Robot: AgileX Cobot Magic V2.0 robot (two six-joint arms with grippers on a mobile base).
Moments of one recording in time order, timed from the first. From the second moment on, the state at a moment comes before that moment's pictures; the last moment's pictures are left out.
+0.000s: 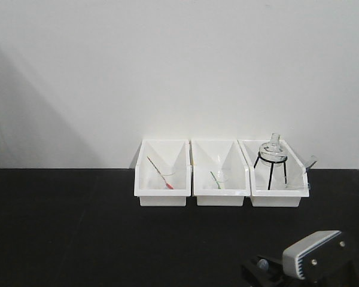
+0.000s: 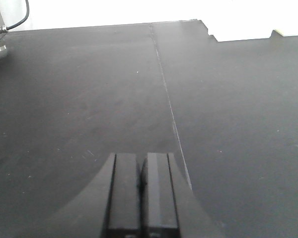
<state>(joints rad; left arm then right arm) -0.07 -0.01 0.03 -0.02 0.01 0.05 0.50 1.19 -0.47 -0.21 -0.31 0.21</state>
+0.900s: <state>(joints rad) -0.07 -0.01 0.03 -0.02 0.01 0.05 0.50 1.26 -0.47 -0.21 -0.33 0.18</state>
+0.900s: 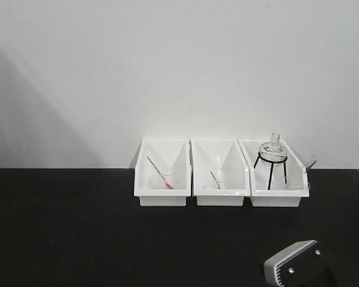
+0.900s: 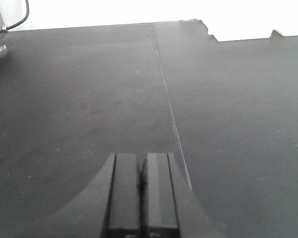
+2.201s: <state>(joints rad) -0.07 -0.01 0.03 -0.02 0.01 0.05 0.36 0.46 -0.31 -0.16 0.10 0.10</state>
